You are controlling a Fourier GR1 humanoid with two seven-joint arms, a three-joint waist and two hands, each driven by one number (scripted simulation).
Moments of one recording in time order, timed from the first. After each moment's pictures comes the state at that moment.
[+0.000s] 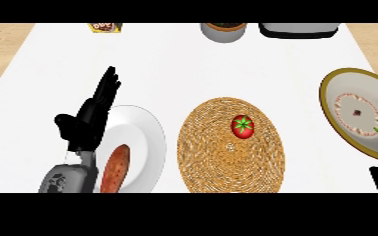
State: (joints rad) left arm -0.14 0.07 -0.05 -1.54 -0.04 0.07 0.08; right arm 0.03 -0.52 -0.22 -2.40 0.11 0.10 0.48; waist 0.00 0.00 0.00
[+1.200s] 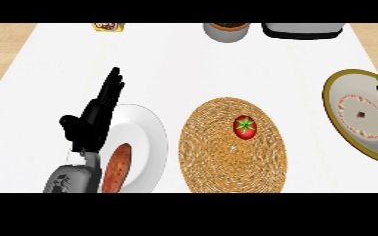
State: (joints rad) left arm -0.14 0.05 -0.06 -1.54 -0.06 0.07 0.08; right arm -0.29 -0.66 -0.27 -1.34 0.52 -0.04 -0.04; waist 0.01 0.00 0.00
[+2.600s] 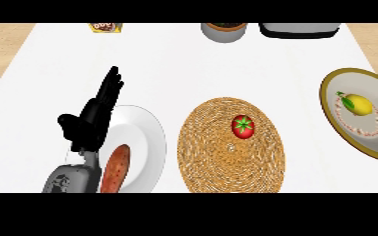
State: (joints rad) left arm -0.14 0.04 -0.05 -1.56 -0.06 0.07 0.10; right arm -0.50 -0.76 -0.54 -0.65 0.17 0.29 -0.51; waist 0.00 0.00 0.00
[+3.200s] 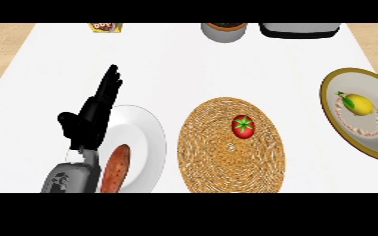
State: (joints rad) left arm -0.15 0.04 -0.04 -1.55 -0.07 0.06 0.09; right arm -0.40 -0.91 -0.64 -0.49 0.02 0.56 -0.55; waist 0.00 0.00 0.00
